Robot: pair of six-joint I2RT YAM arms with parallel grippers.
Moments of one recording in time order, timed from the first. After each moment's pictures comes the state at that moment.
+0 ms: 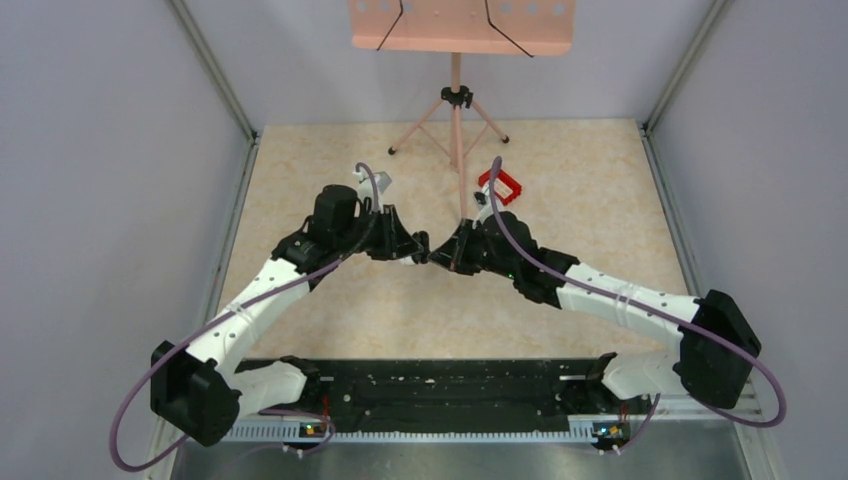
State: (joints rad) left arm -0.48 1.15 0.93 -0.33 0.47 -0.53; right arm 0.88 1.29 0.85 0.03 -0.05 0.92
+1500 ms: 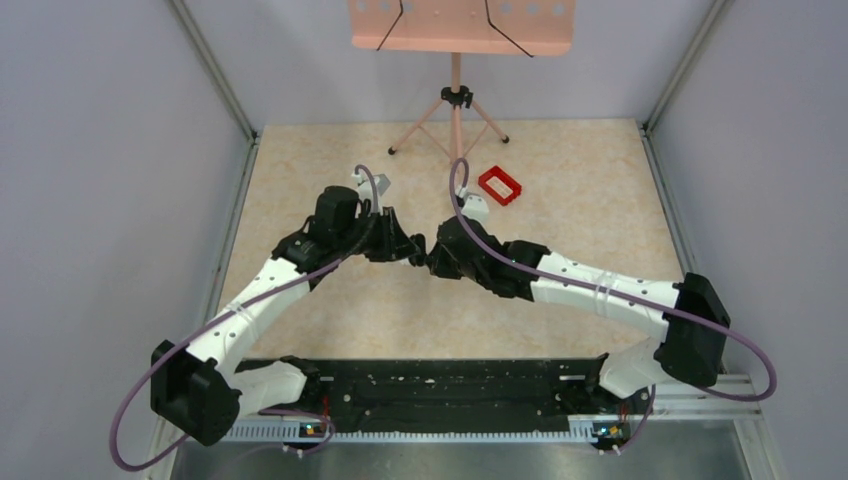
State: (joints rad) left arm -0.48 1.15 0.93 -0.37 0.43 -0.54; right arm 1.05 1.42 1.12 -0.35 0.33 0.95
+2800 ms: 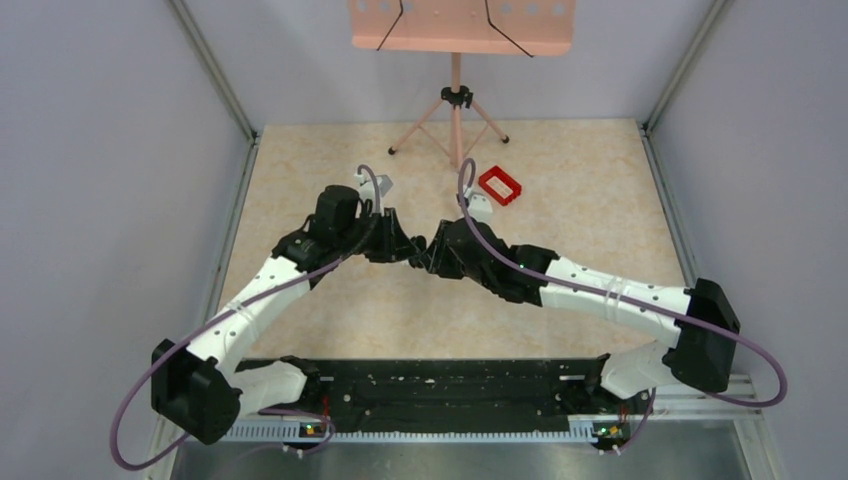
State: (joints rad) left arm -0.48 1.16 0.94 -0.40 0.45 -0.51; right arm 1.06 1.39 1.11 -0.31 0.35 0.93
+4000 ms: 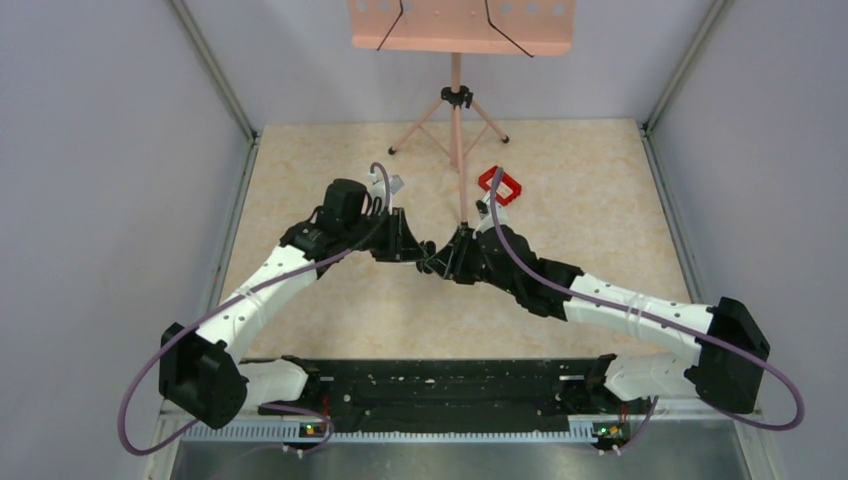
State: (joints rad) left arm -0.48 1.24 0.99 -0.43 0.59 -0.50; right arm 0.98 1.22 0.84 -0.03 0.16 0.92
